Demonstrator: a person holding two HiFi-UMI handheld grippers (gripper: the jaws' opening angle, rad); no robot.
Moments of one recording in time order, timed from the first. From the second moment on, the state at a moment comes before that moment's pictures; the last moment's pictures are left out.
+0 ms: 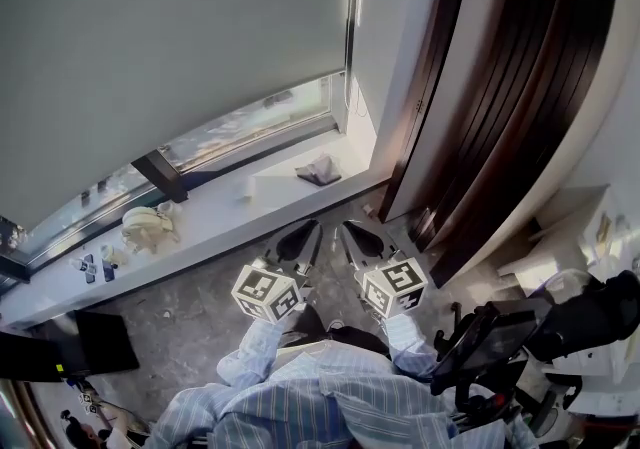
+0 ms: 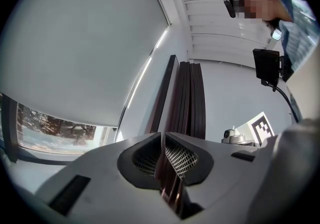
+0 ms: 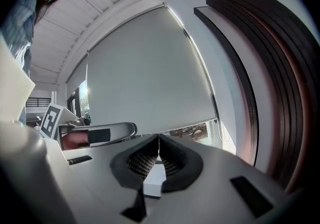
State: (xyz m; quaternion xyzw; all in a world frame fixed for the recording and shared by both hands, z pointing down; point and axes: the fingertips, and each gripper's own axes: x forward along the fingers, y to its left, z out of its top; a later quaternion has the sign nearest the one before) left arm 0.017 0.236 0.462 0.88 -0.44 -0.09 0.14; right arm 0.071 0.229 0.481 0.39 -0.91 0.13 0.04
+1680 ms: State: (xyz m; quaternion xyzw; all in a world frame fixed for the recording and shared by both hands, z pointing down) left arm 0.045 -0.217 0.399 0.96 -0.24 -0.10 0.07; right arm 0.074 -0.133 0.487 0.53 -0.83 0.18 0.03
